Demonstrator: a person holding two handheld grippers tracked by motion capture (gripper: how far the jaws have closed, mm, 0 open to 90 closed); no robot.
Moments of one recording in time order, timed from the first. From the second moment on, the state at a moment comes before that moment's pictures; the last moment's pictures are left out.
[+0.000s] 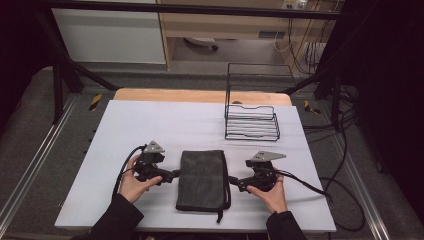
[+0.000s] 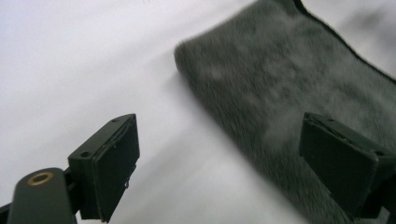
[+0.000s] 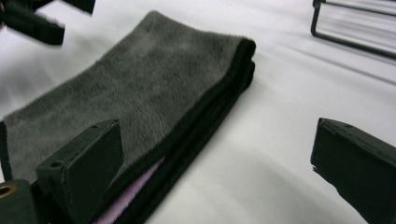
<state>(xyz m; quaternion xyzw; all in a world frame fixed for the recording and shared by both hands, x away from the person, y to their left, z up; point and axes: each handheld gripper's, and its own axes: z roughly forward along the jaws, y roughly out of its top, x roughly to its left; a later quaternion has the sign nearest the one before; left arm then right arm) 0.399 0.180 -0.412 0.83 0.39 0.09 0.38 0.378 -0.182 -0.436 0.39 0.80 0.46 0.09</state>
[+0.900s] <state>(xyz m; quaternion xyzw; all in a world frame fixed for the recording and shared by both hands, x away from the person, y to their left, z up) 0.462 0.150 -0.432 0.82 0.44 0.08 0.37 0.371 -0.189 -0.438 0.39 0.79 0.46 0.09</state>
